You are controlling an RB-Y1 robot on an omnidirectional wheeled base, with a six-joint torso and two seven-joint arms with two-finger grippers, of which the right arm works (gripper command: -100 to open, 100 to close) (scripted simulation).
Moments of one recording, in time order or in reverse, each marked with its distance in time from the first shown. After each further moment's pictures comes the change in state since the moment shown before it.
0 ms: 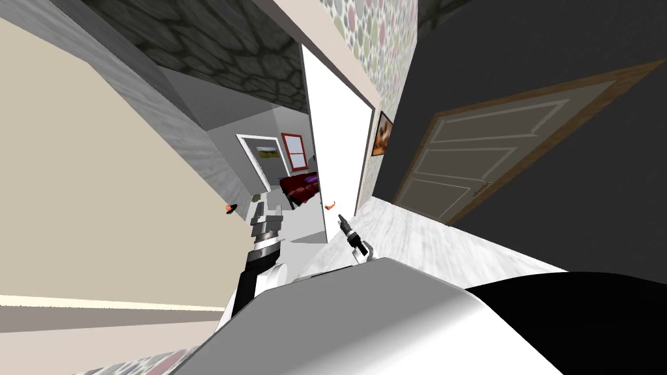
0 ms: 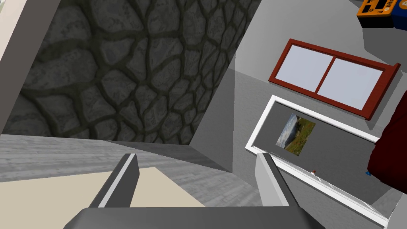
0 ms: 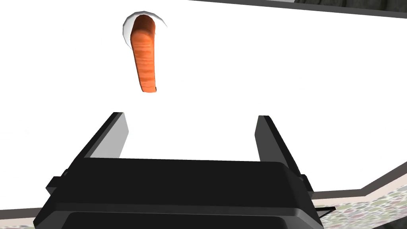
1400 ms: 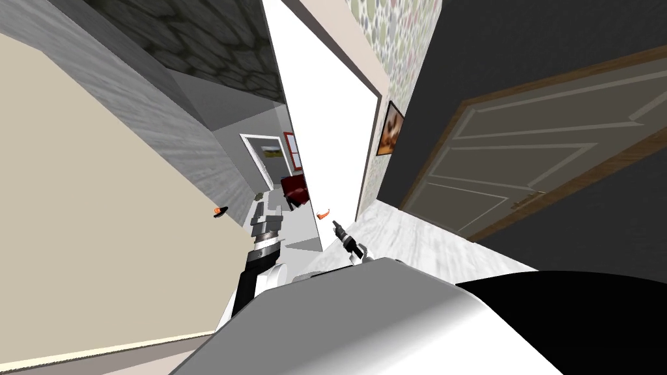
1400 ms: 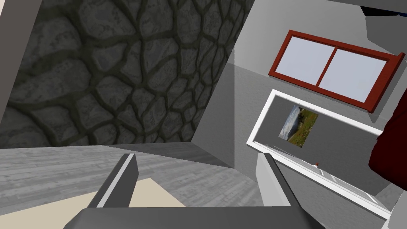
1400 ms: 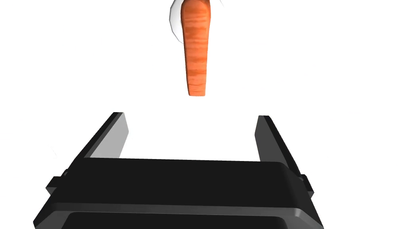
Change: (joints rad) arm -0.115 0.053 0.053 0.281 0.061 -0.052 -0.069
